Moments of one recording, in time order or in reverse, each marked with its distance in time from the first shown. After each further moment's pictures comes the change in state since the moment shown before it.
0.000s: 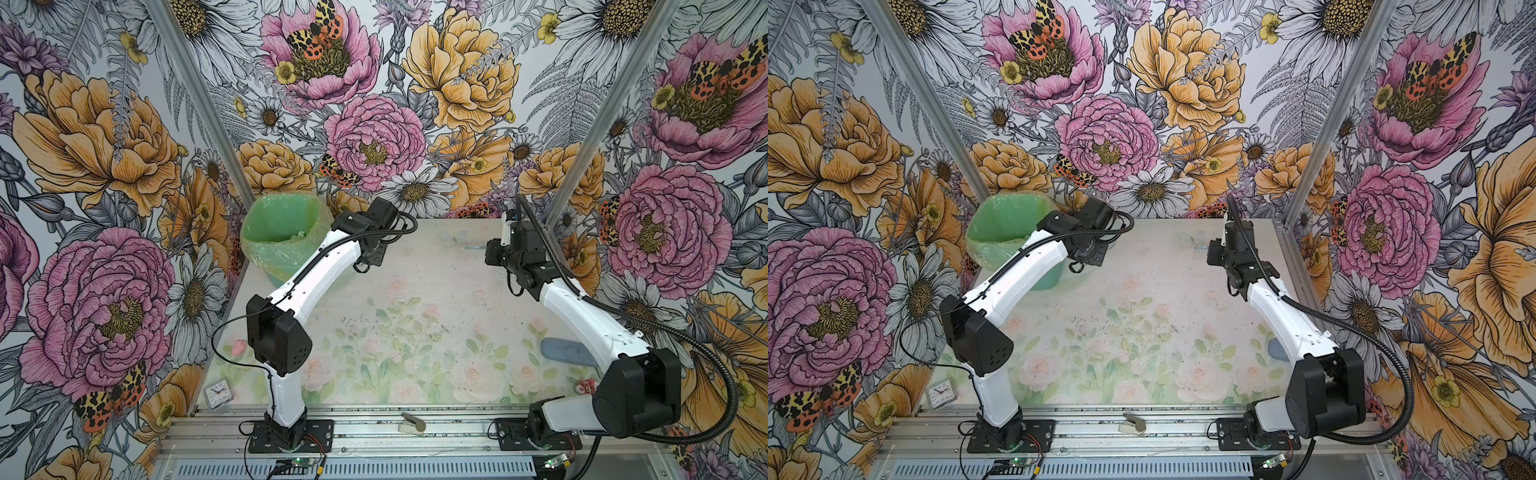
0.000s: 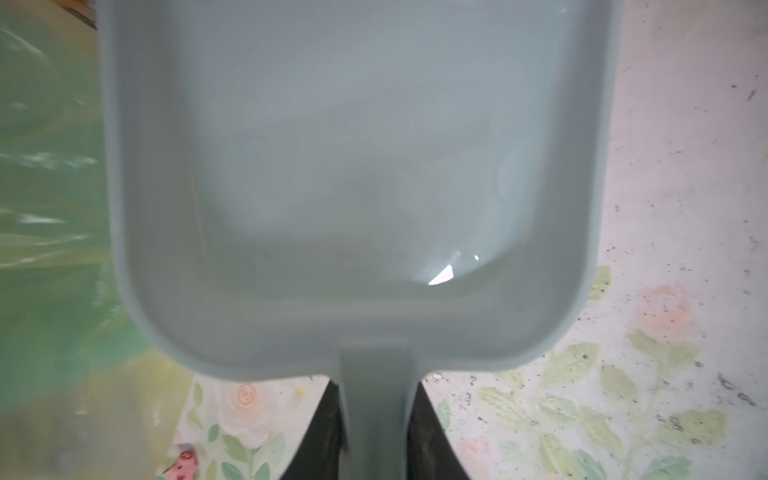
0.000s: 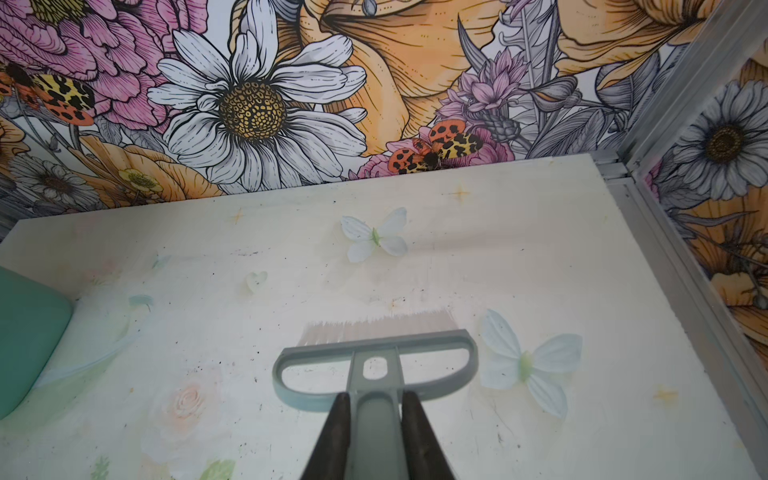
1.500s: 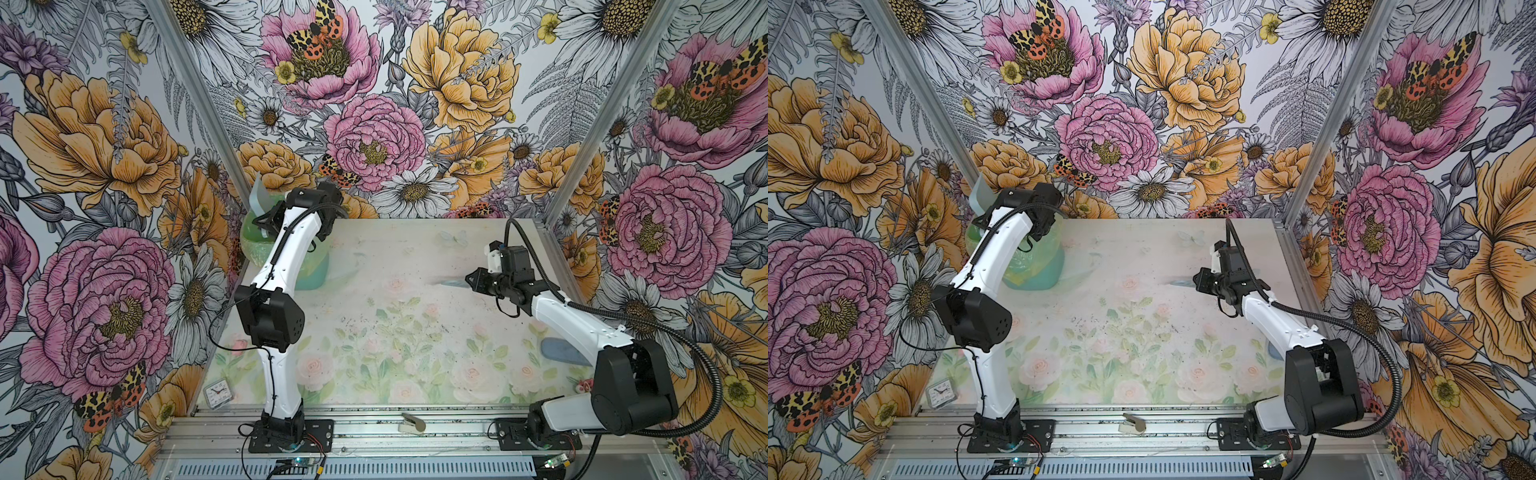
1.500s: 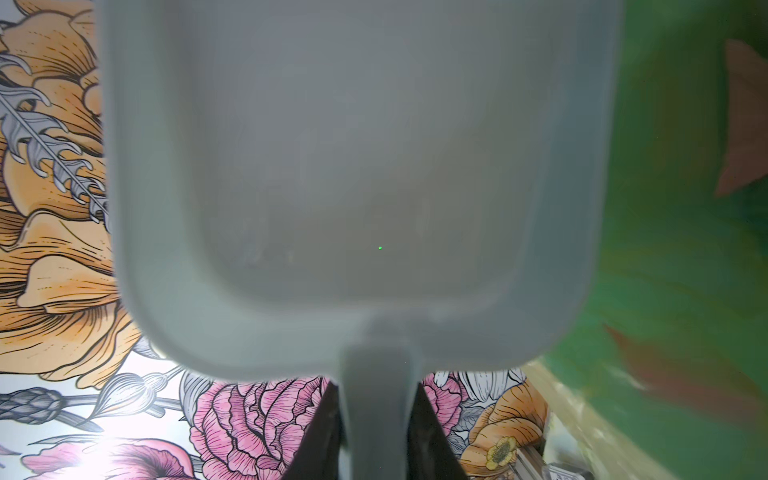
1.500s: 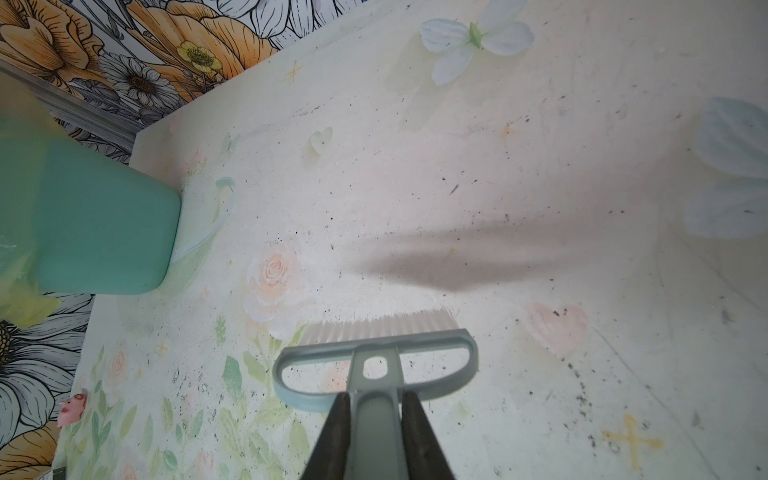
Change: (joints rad) left arm 0.344 0.155 0.337 -0.423 -0.946 0.264; right arm 0.007 0.000 -0.223 0.022 -0.372 0.205
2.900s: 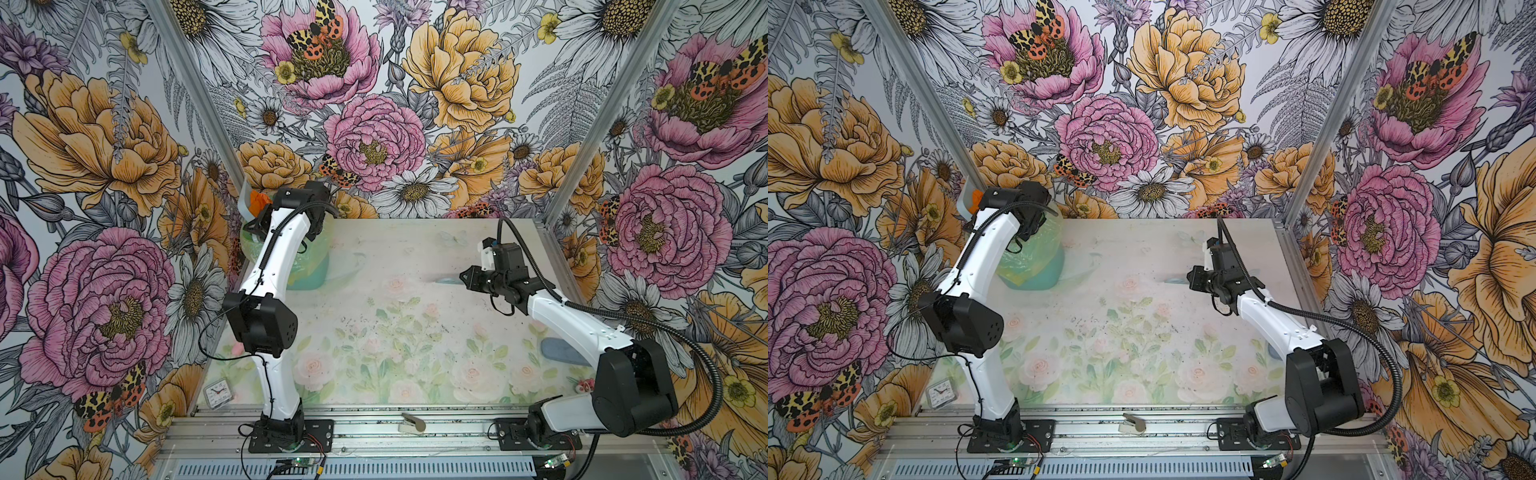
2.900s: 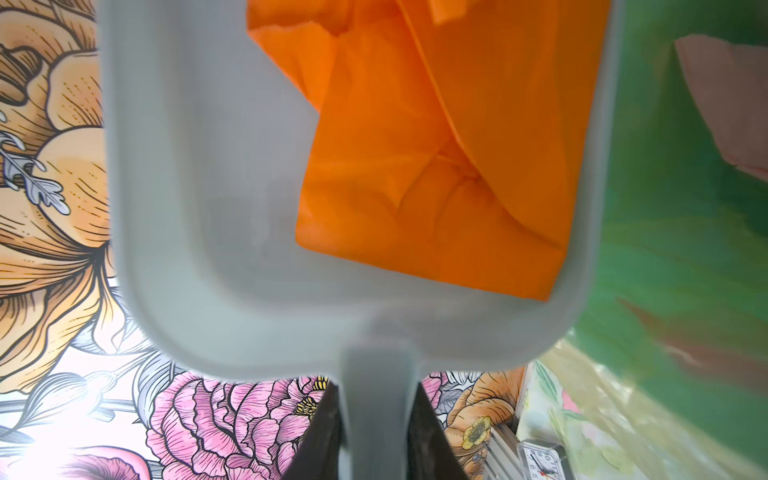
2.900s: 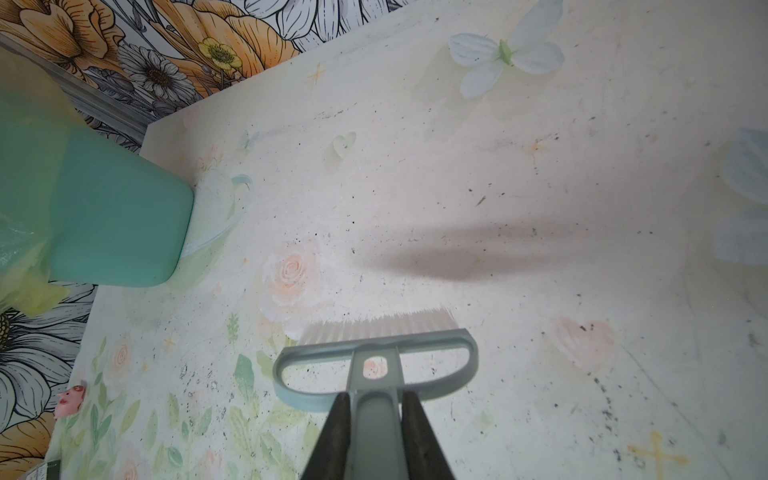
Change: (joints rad) left arm 0.048 -0.061 -0.064 0.000 0.050 -0.008; right arm 0.061 0.000 0.039 -0.016 0.046 0.000
